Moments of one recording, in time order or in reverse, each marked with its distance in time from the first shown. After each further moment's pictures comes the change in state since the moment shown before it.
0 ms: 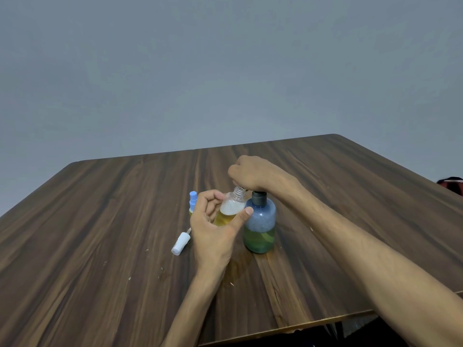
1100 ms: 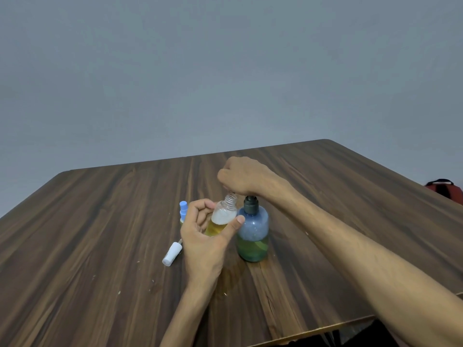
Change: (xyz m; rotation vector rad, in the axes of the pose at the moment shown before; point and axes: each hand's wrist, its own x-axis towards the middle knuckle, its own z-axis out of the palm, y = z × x) left_hand -0.001 0.002 0.000 0.017 -0.009 0.019; right_hand 0.001 -0.001 -0.006 0.006 0.019 -0.041
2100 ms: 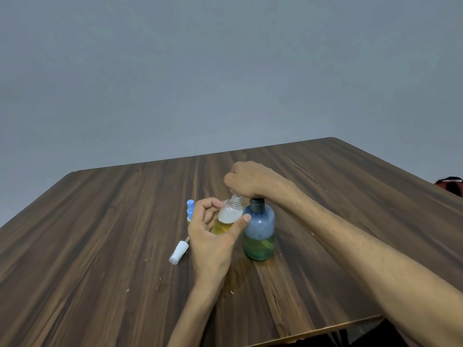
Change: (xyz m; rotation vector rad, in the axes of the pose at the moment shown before) left_hand 0.000 -0.001 -0.001 0.007 0.005 -0.009; right_hand 0.003 0.004 0.005 -0.013 -0.048 0.010
